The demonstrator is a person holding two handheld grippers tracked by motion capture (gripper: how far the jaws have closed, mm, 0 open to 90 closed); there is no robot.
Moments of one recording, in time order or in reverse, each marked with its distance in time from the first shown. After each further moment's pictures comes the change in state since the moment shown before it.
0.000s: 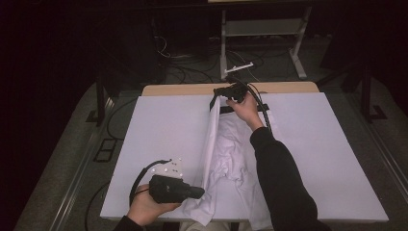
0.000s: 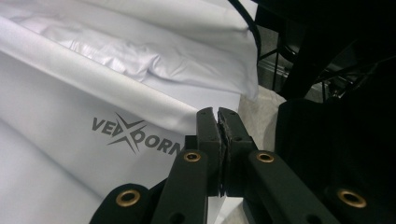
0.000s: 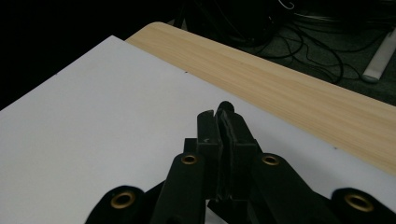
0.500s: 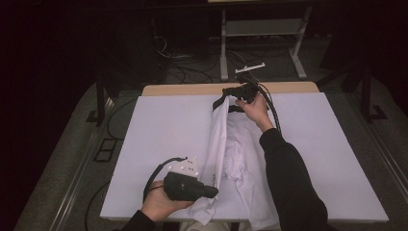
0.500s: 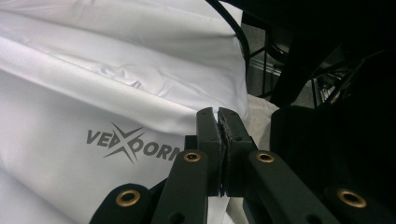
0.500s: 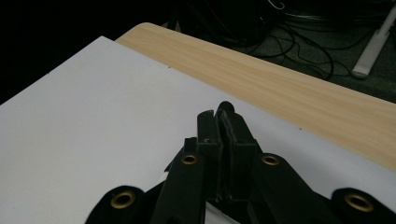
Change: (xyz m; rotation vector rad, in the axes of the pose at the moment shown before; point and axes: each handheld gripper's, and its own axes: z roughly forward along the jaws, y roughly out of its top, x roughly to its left) left arm -0.002 0.022 0.026 0.008 -0.058 0.044; right arm -0.021 -0.010 -0.021 -0.011 -0.011 0.024
